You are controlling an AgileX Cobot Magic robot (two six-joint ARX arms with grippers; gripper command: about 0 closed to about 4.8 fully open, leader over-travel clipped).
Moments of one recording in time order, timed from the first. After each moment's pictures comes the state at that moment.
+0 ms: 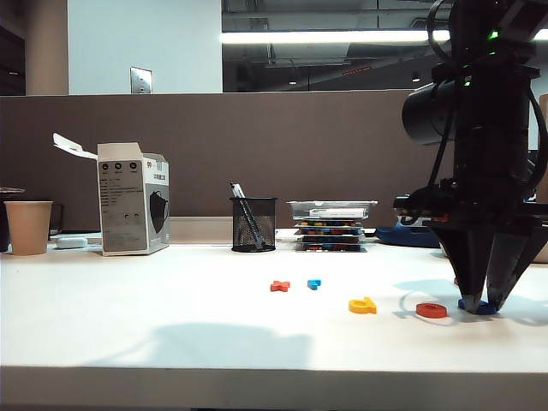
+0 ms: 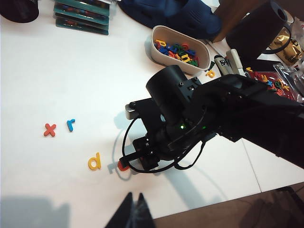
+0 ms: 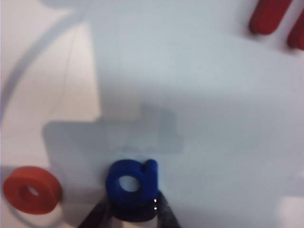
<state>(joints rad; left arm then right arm) -1.30 1.42 1.68 -0.93 -0.62 -0.91 0.33 1.83 1.21 -0.93 -0.04 0.12</state>
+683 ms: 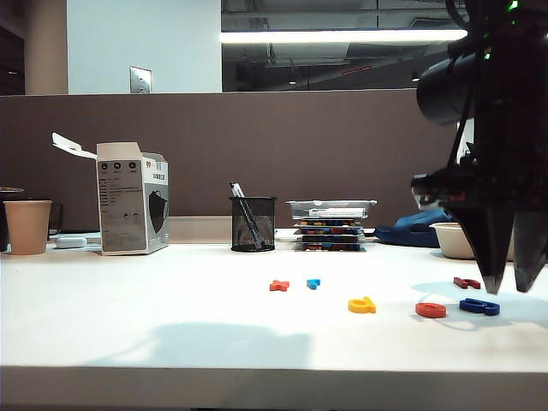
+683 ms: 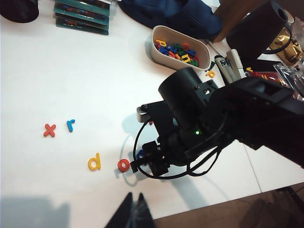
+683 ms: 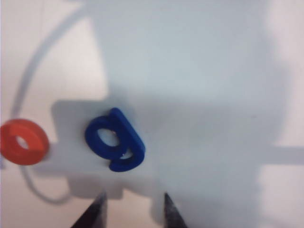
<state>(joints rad) -1.30 1.42 1.68 -0.93 -0.62 -0.91 0.33 1.73 1.19 -1.00 -0.03 0.15</state>
